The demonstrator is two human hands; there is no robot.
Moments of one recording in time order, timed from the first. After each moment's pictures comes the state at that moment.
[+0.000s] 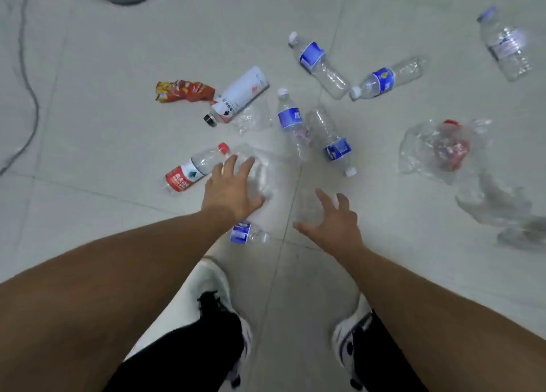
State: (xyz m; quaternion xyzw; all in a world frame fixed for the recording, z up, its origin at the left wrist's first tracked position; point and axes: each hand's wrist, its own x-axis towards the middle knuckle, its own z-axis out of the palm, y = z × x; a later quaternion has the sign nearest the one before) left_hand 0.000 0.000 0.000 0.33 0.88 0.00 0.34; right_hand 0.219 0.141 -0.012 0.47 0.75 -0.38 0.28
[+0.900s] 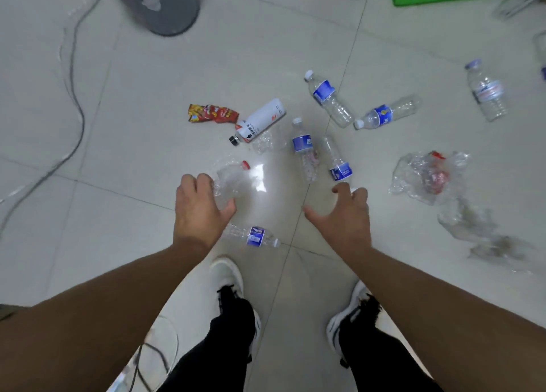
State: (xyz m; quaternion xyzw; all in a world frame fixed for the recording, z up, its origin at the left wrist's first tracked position) left_hand -0.047 -0.072 0.133 0.22 0.95 0.15 0.16; right_hand 0.142 0.150 0.133 0.51 0.80 -0.29 0.11
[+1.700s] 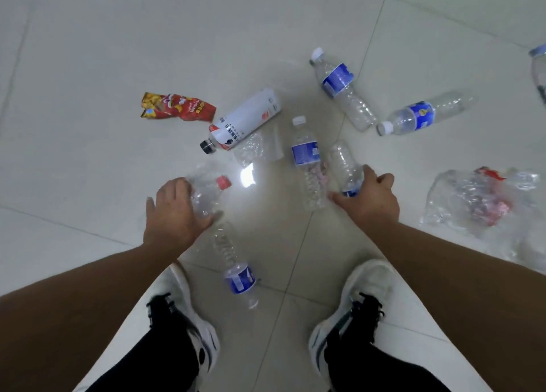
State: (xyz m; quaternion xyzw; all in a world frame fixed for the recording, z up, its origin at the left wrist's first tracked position) left_hand -0.108 -0.065 -0.106 0.23 0.93 0.06 0.27; right_hand 0.102 0.276 -0.092 0.53 0.78 -0.25 0.22
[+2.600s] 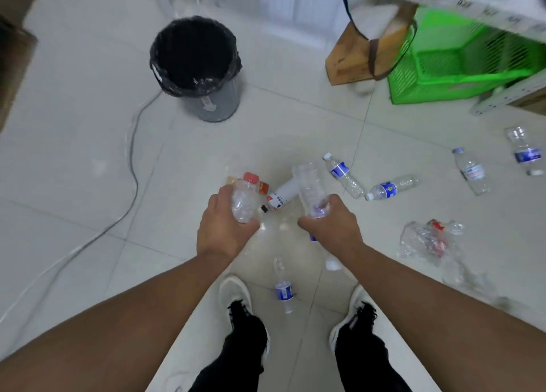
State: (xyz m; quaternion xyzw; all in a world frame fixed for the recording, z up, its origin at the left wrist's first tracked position) left_hand -0.207 -0.030 0.257 0.12 0.91 0.27 0.28; right_hand -0.067 0.170 0.268 0.53 0.69 -0.47 0.15
